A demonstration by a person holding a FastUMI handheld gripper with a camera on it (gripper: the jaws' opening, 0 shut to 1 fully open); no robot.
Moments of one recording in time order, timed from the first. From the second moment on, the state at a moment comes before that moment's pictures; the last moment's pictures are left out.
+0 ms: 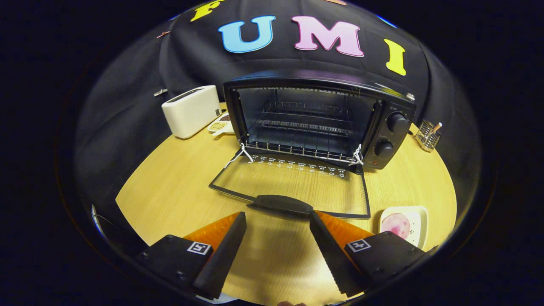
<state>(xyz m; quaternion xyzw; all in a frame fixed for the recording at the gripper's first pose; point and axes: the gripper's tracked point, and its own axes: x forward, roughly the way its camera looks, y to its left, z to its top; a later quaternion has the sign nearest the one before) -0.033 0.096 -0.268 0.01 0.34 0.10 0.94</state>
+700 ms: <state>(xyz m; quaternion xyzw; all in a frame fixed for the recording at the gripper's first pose) -0.073 -0.004 -0.196 0.02 0.33 0.10 0.94</state>
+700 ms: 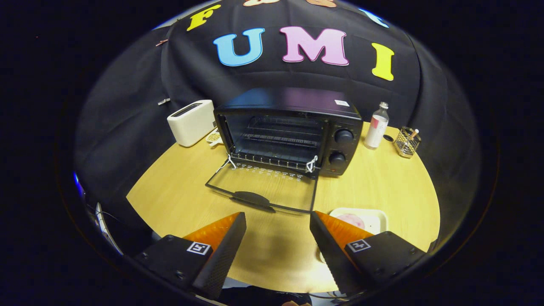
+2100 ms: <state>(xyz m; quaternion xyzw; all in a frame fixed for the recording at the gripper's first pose) -0.091 -0.206 -0.334 0.22 0.47 0.04 0.85</state>
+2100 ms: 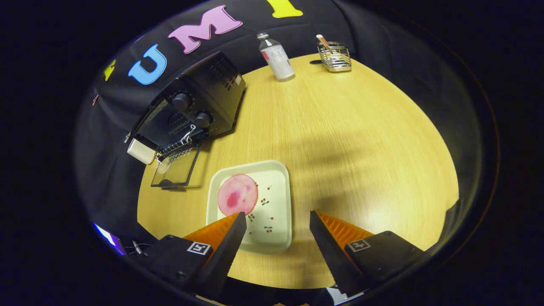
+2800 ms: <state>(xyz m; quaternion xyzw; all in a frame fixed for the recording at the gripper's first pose) -0.091 -0.187 -0.353 0.19 0.52 0.05 0.83</state>
